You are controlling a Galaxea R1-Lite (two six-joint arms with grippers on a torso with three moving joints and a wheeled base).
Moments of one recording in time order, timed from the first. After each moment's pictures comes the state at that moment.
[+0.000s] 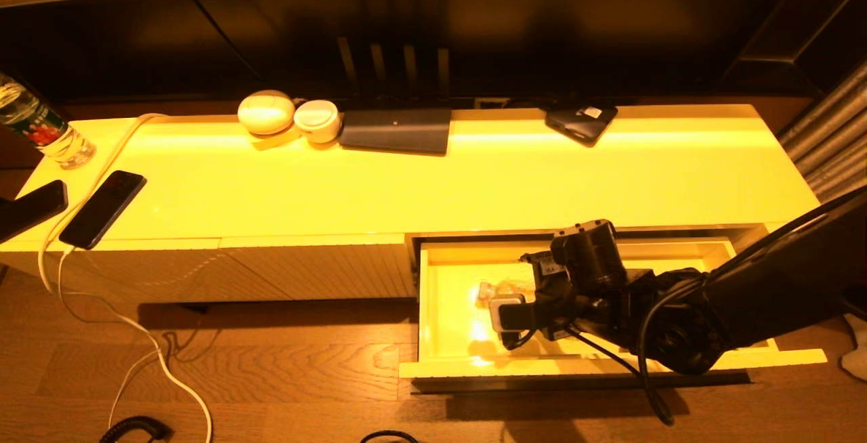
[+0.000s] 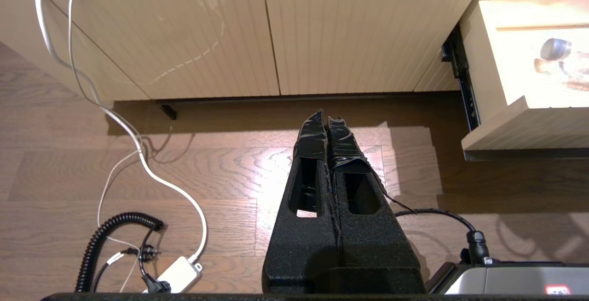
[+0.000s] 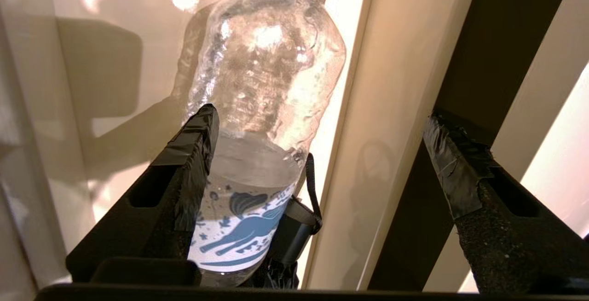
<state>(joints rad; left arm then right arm) 0.00 0.00 0.00 0.00 0.00 0.01 0.56 2.04 -0.99 -0.49 -0.21 -1.37</state>
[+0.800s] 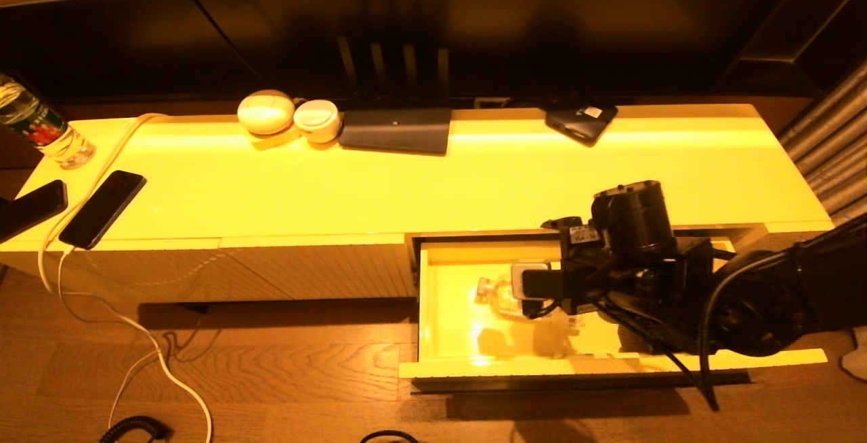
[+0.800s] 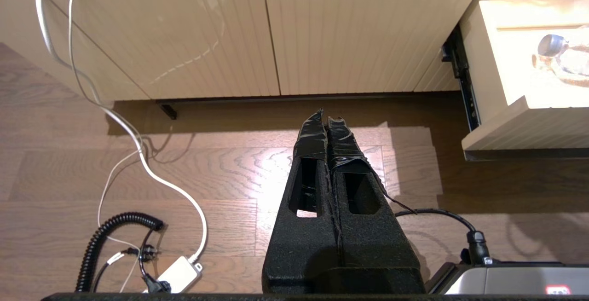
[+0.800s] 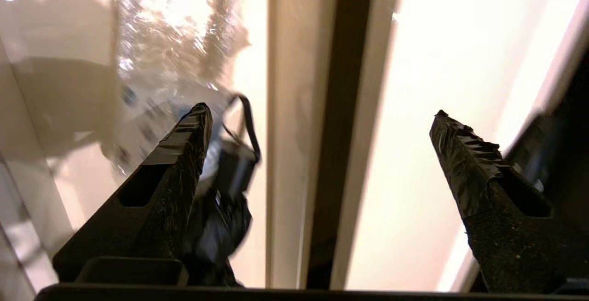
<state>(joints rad) 0.00 0.00 0.00 0.00 0.00 0.01 0.53 1.86 -0.99 -0.39 -0.22 -1.33</state>
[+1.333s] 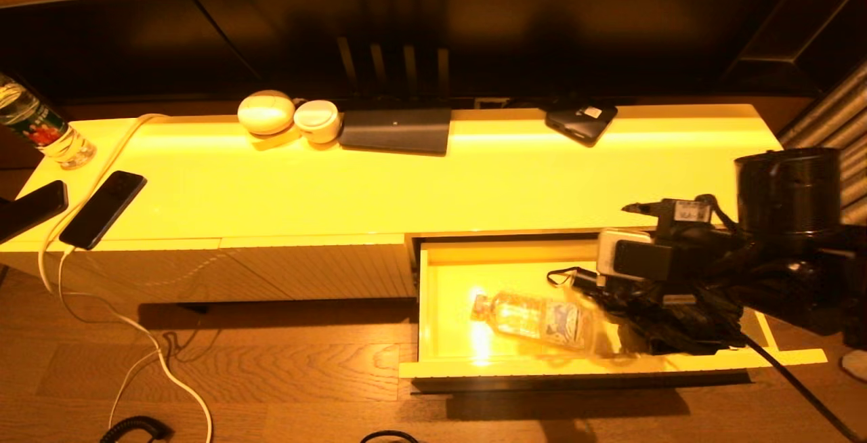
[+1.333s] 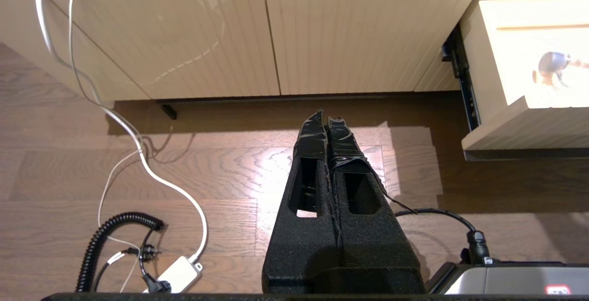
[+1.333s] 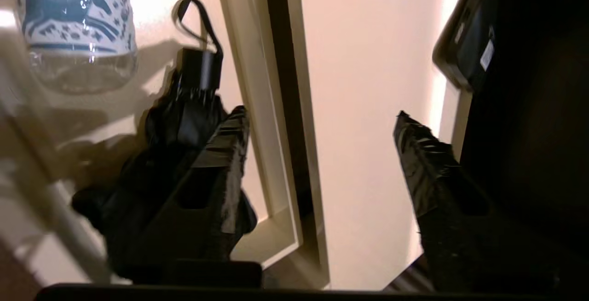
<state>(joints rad) 0.00 0.00 0.00 0.00 0.00 0.01 0.42 1.54 -0.82 -0.34 -0.22 -1.25</state>
